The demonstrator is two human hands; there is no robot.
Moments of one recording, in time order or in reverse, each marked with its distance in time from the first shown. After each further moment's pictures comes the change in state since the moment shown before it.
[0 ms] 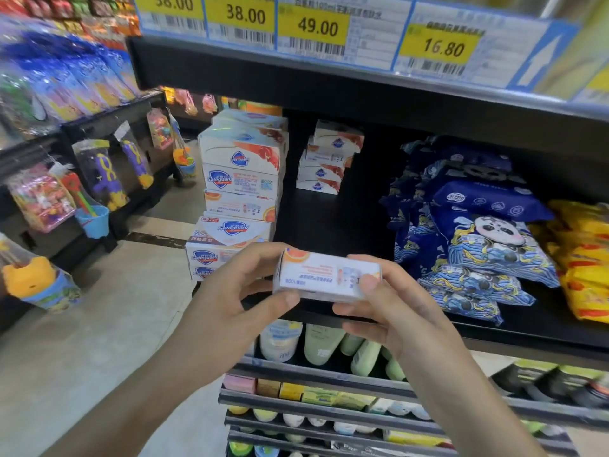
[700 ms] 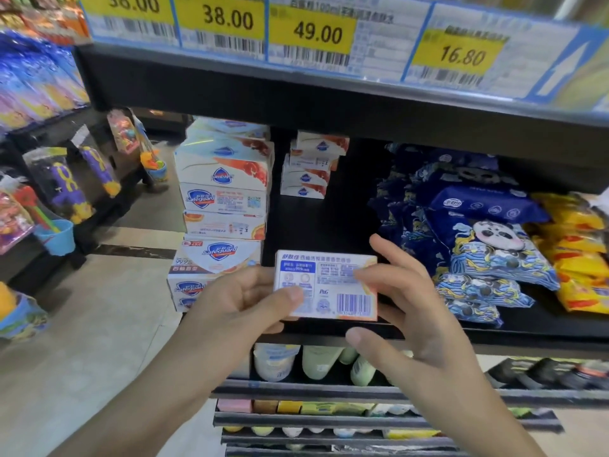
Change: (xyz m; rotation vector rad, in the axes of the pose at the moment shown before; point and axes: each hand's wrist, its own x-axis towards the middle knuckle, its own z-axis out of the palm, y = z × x) left_hand 0.031 0.006 -0.006 -0.204 -0.081 -0.330; right_hand 0.003 0.006 -0.002 -0.355 0.022 -0.386
